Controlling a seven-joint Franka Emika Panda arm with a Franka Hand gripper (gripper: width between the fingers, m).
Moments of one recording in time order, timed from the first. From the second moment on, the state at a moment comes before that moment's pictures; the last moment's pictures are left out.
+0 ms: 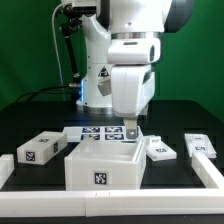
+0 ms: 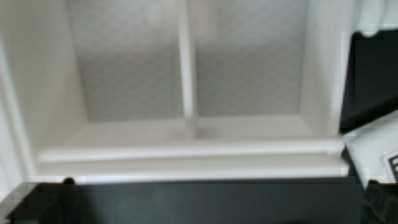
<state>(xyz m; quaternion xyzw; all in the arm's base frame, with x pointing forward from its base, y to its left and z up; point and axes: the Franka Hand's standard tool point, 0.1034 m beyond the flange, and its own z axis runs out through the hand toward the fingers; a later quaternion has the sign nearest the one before) 0.533 0.030 0.082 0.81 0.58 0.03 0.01</state>
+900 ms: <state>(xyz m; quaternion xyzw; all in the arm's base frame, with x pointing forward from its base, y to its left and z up) 0.488 0.026 0.059 0.82 0.58 0.02 0.00</state>
